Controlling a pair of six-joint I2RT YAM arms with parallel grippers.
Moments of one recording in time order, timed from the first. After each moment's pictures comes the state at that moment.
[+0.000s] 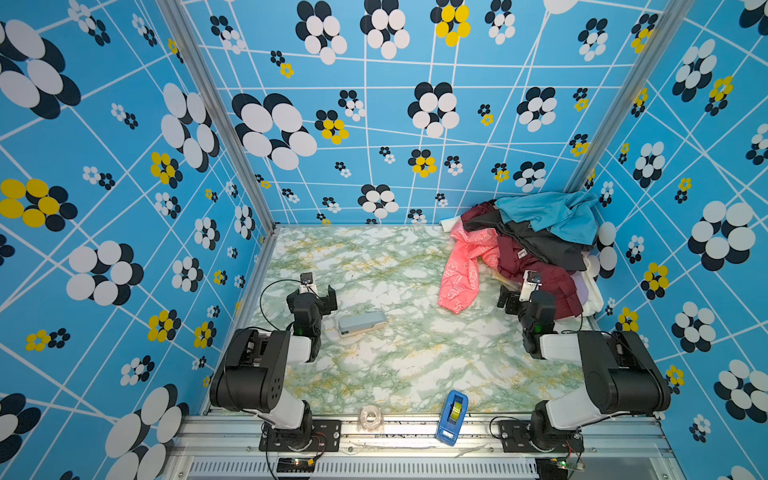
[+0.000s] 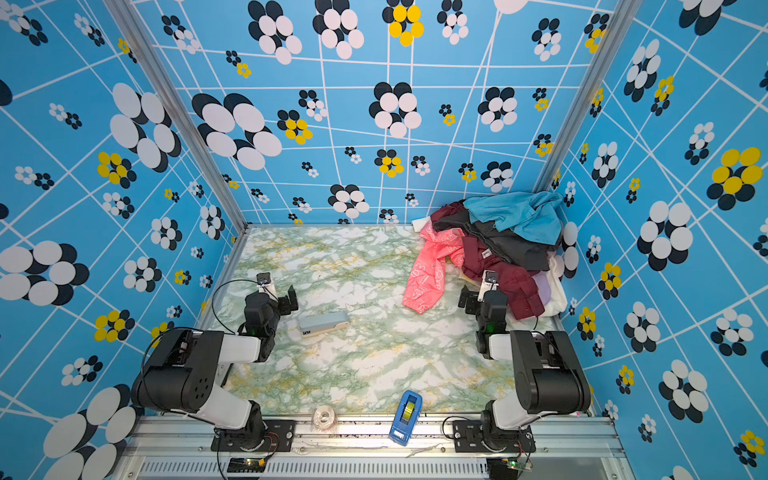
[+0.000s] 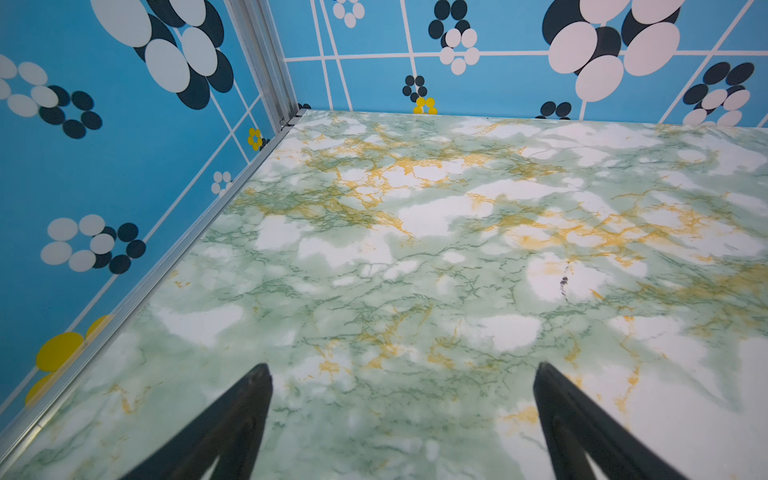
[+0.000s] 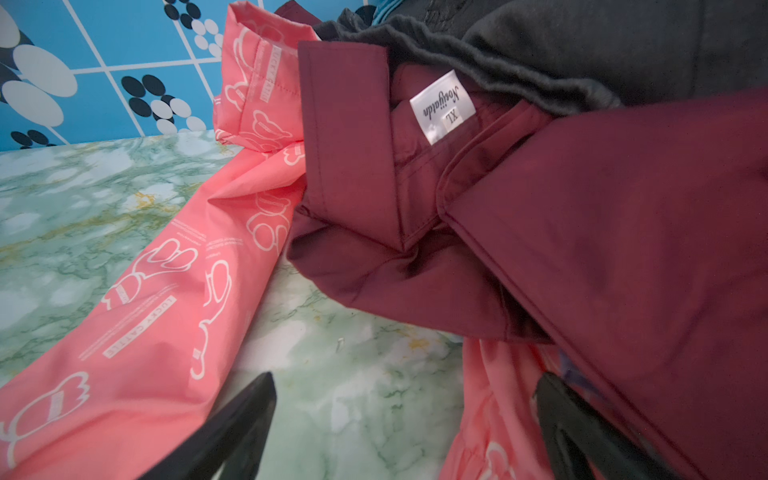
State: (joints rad) left arm -0.05 1.55 0.36 0.87 -0.21 -0.04; right arm -0.01 1.54 0.38 0.79 0.12 0.06
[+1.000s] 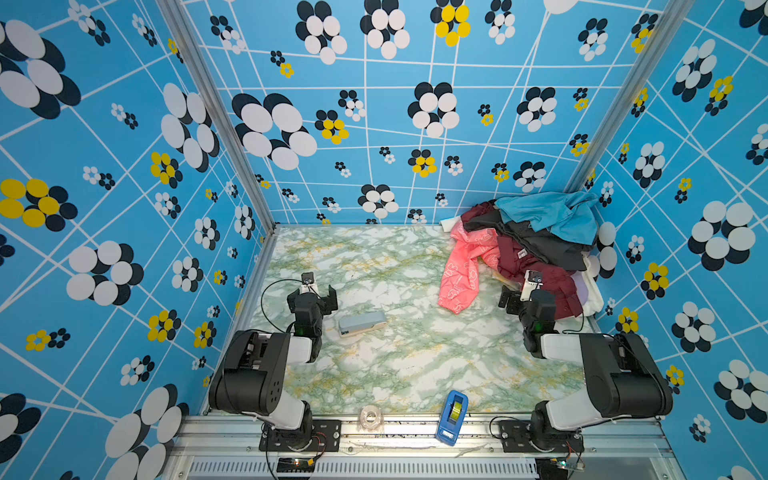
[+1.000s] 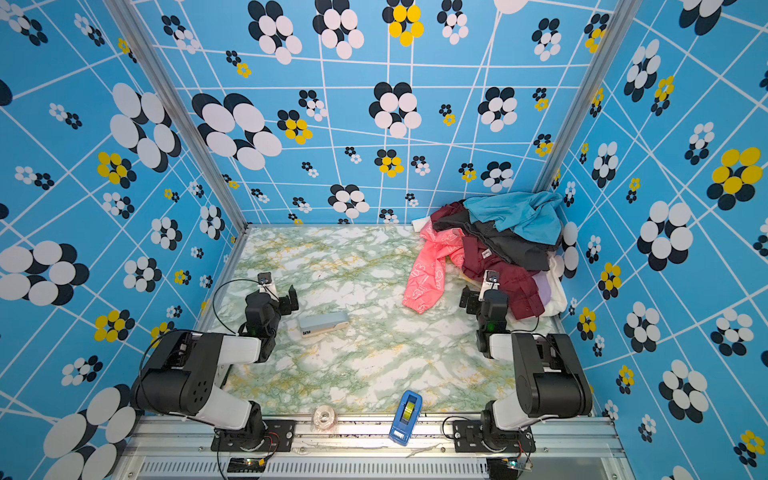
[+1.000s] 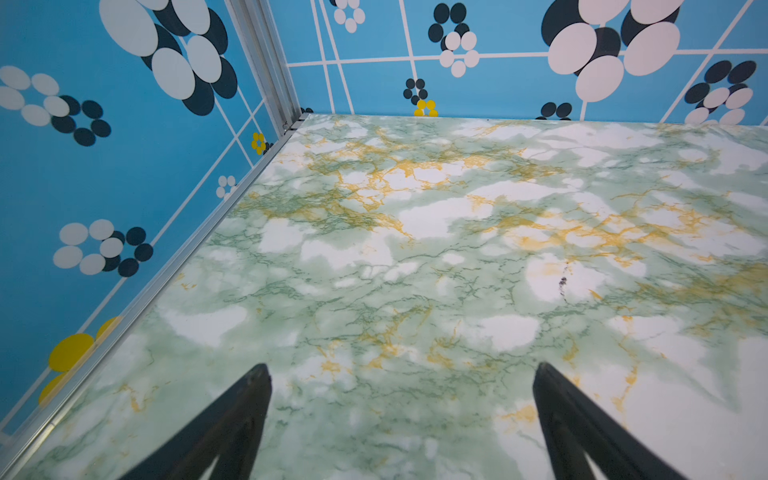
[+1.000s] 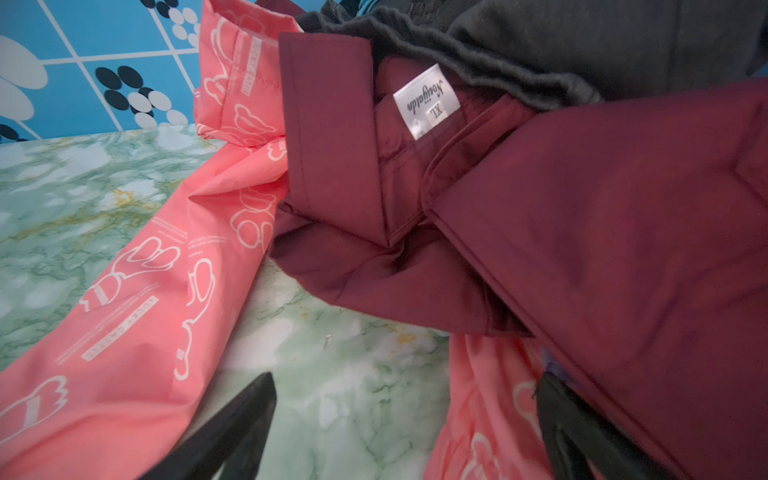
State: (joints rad) left arm -0.08 1.52 0.36 0.85 -0.25 -0.02; right arm 0.00 1.47 0.42 0.64 0.17 0.06
